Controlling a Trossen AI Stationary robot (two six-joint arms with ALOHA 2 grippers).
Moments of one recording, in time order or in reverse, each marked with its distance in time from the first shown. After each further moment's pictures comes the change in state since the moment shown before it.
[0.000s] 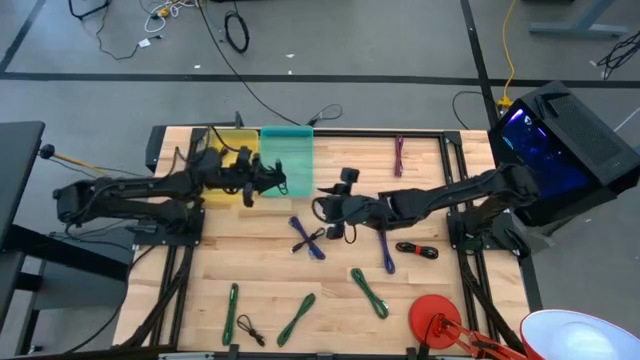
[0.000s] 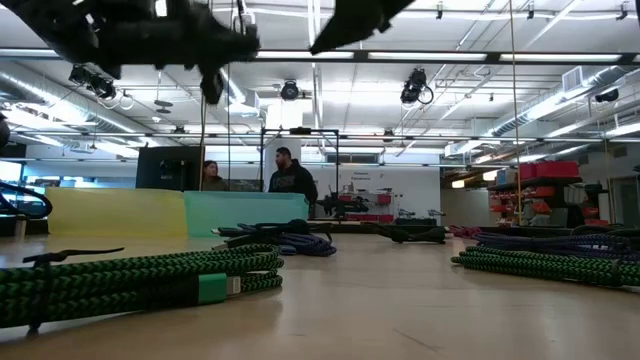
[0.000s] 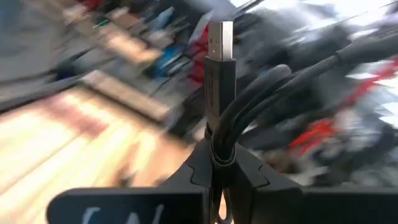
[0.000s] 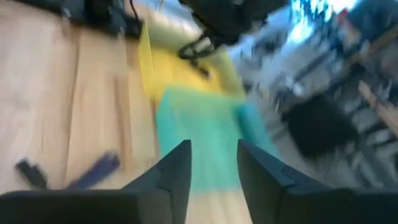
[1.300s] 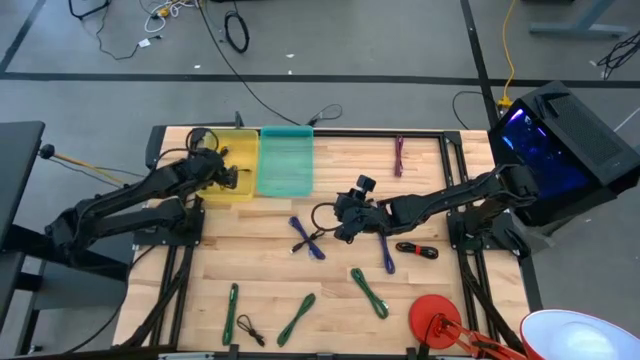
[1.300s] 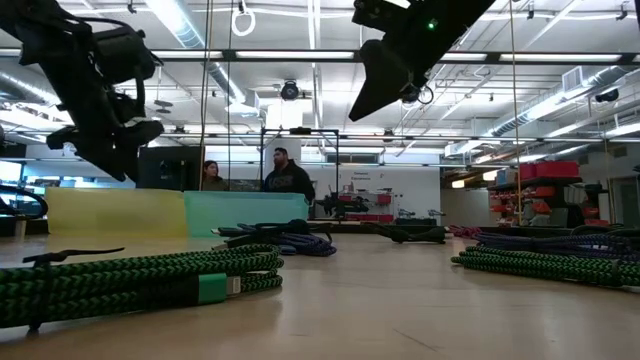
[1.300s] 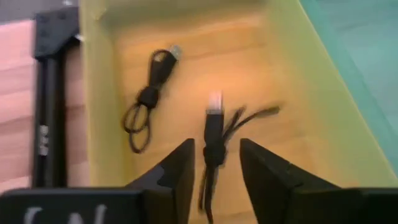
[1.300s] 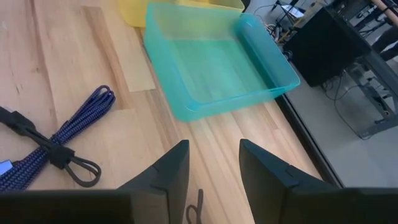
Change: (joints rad) left arm 0.271 -0.234 0.000 -1.184 -0.779 -0.053; right arm 0.003 0.000 -0.146 -0.125 0.064 0.371
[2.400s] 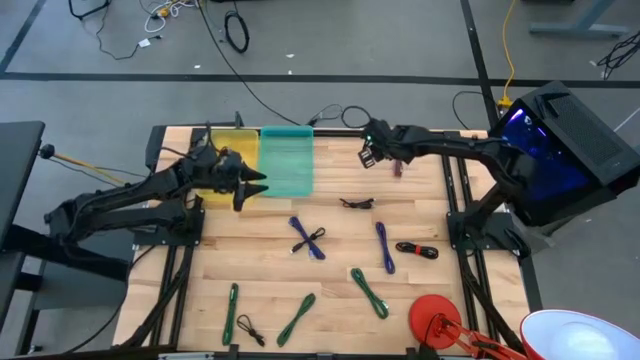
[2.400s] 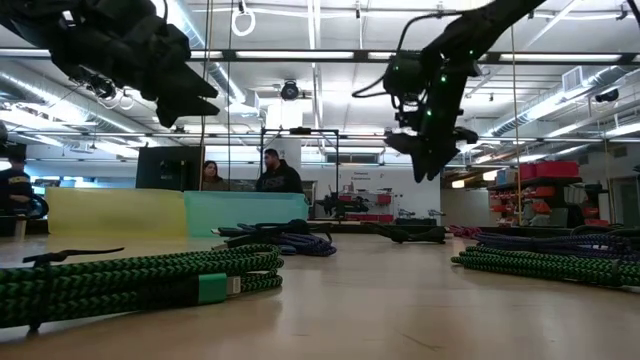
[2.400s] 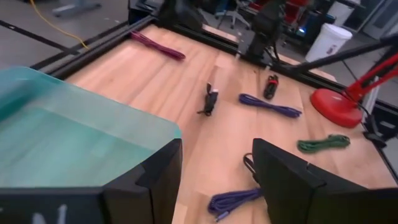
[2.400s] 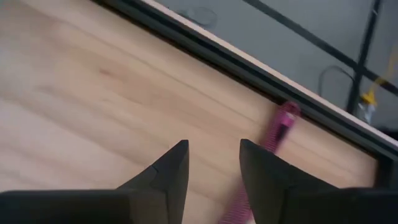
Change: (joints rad) left arm -0.147 0.009 0.000 0.611 0.787 0.393; right arm -0.717 -0.001 -0.001 -0.330 -0.263 0.303
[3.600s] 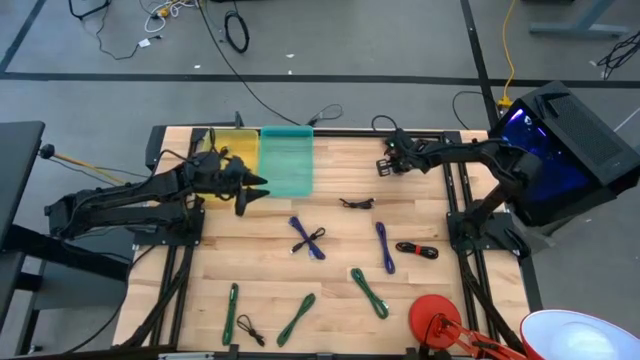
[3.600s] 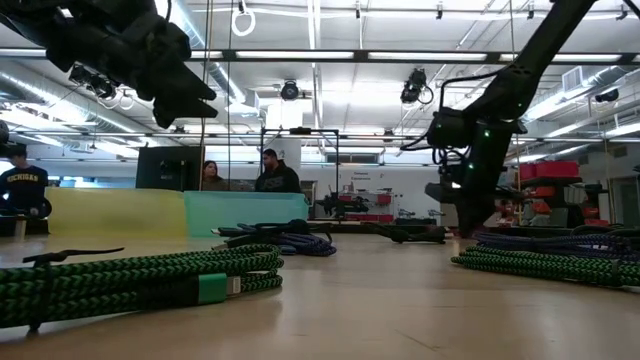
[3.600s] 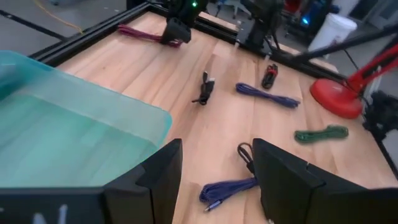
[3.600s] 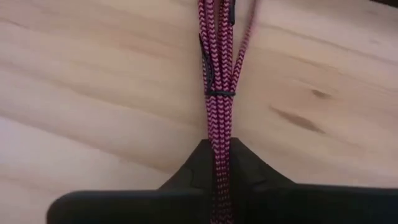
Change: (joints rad) left arm -0.097 0.000 0.000 -0.015 -0.108 -0.060; right arm -0.200 -0.012 -0.425 0.437 -0.275 0.037
